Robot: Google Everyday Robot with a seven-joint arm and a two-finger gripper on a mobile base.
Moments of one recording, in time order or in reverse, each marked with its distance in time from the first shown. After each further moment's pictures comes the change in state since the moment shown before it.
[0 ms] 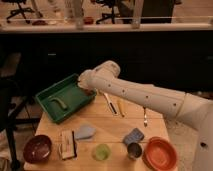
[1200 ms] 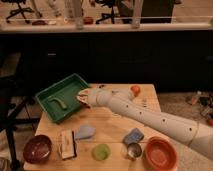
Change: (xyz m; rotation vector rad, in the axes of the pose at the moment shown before) arm 0.007 0.071 -0.009 0.014 -0.334 0.297
